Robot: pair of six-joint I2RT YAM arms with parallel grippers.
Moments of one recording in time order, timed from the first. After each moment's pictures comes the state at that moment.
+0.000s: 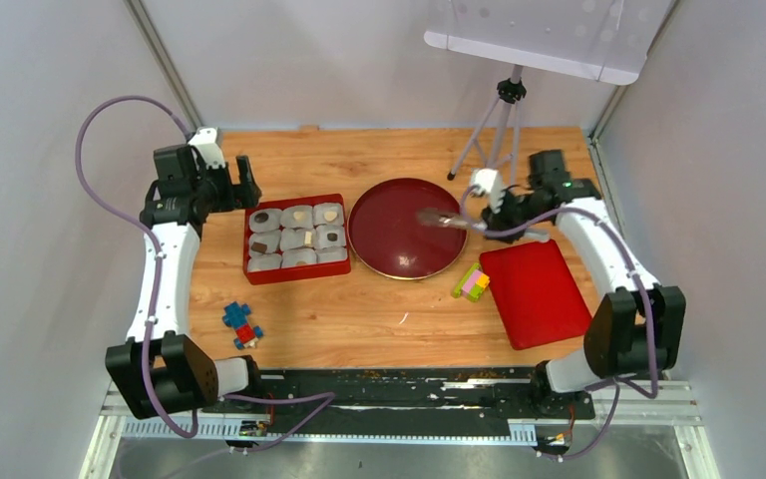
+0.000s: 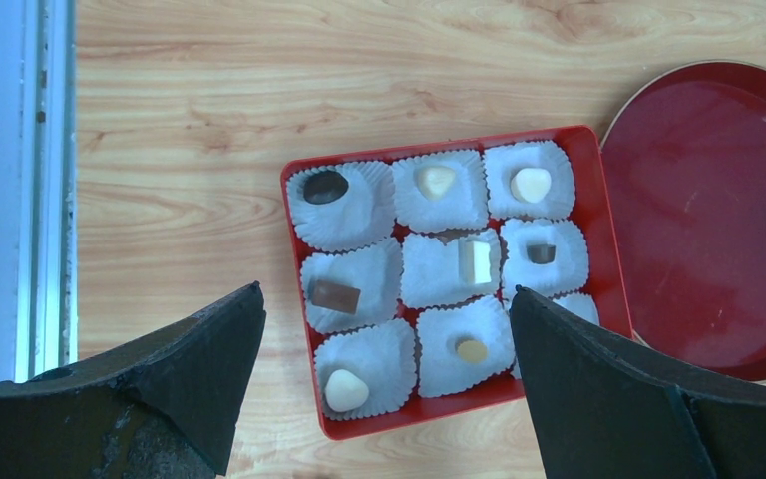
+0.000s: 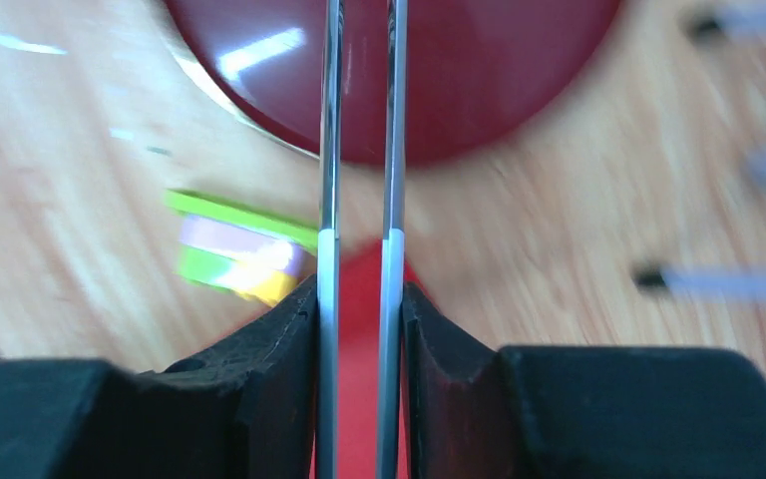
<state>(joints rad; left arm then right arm) 0.18 1.26 1.21 -0.57 0.28 0.00 0.04 1.51 1.29 -0.88 -0.60 -1.00</state>
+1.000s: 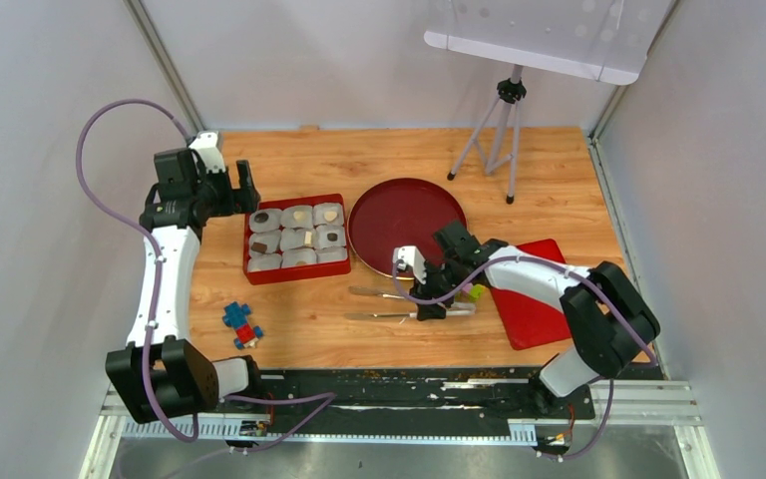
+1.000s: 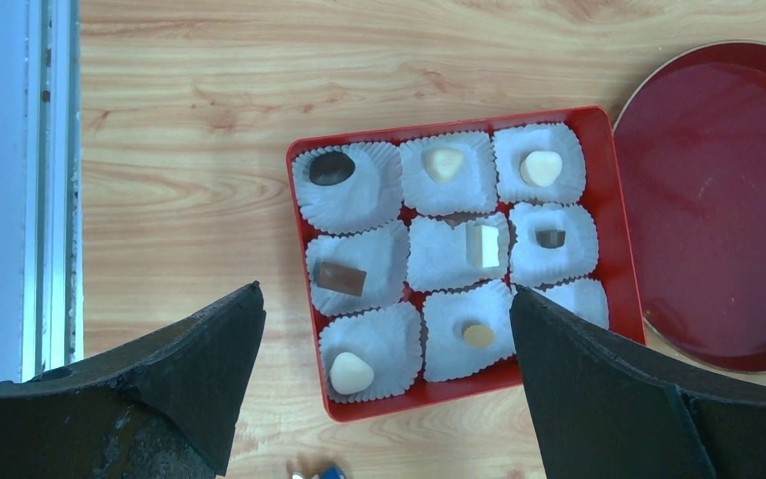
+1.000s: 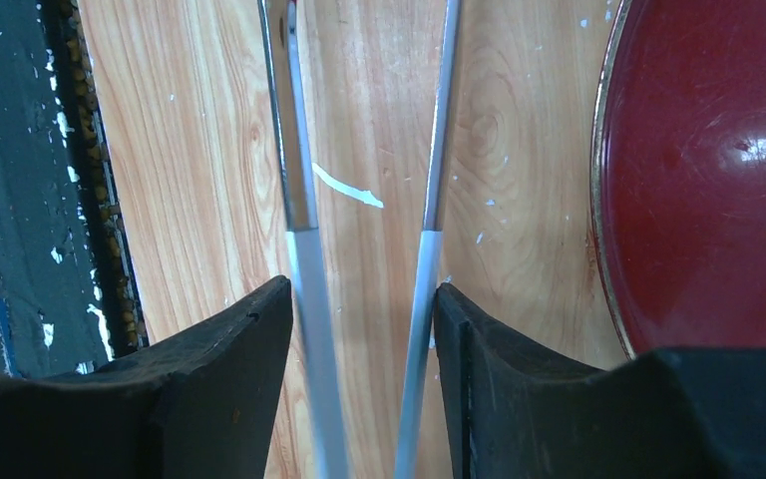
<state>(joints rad) 0.18 1.23 1.19 -0.60 0.26 0.01 0.66 1.55 0.85 -0.41 -0.63 -0.58</state>
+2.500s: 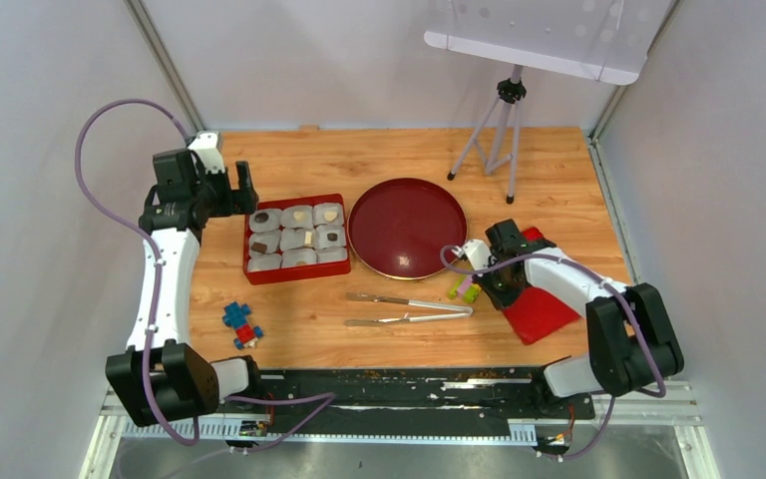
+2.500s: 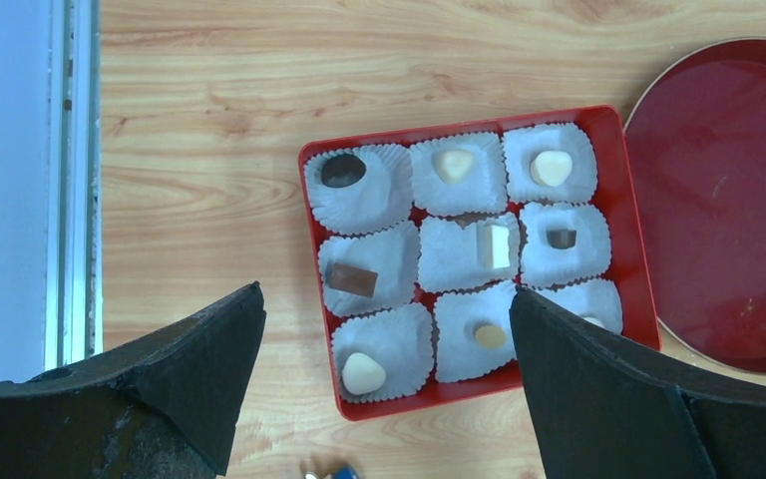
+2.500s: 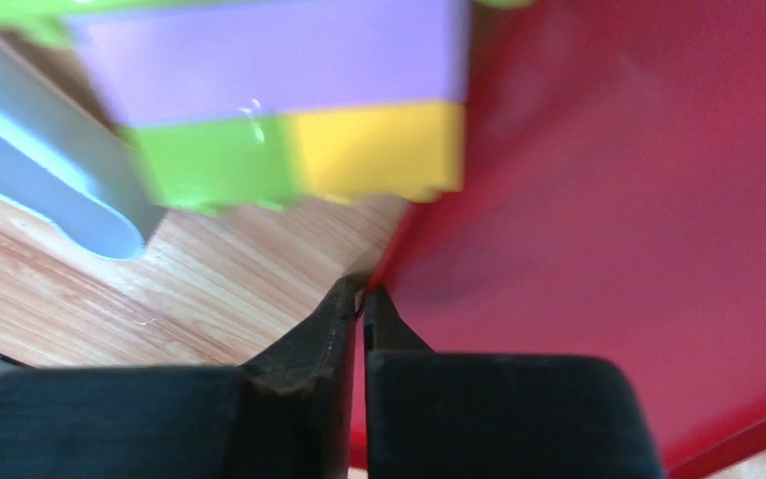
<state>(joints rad) 0.18 1.22 1.18 -0.59 0.25 0.03 0.35 1.42 0.74 -0.68 -0.11 -0.50</state>
